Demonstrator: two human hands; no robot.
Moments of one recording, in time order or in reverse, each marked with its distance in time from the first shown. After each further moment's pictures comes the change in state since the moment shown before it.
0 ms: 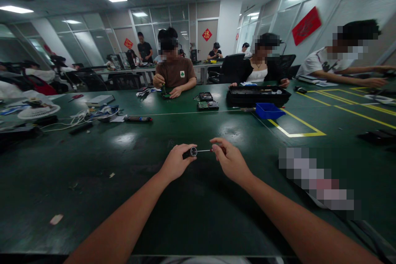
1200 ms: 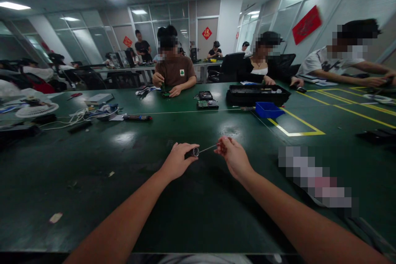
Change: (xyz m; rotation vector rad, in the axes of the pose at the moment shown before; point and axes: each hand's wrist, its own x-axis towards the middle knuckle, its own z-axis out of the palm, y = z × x) left_hand 0.000 0.001 0.001 0.083 -0.078 0.061; right_hand 0.014 0.021 0.009 0.679 0.218 0.327
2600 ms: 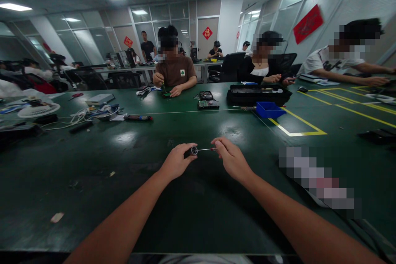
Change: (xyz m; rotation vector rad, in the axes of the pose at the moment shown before) left_hand -0.002 -0.002 0.000 -0.058 0.037 -0.053; right_hand -0.018 -0.018 -0.001 -0.630 -0.211 -0.267
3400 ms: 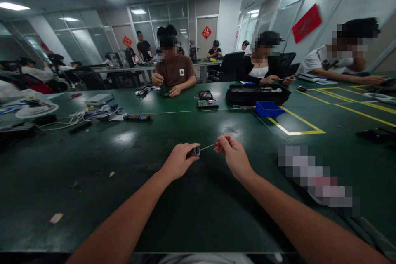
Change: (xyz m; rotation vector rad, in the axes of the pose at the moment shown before) left_hand 0.001 0.006 0.001 0.071 -0.034 0.076; right_hand 0.011 0.016 0.009 0.477 0.207 0.128
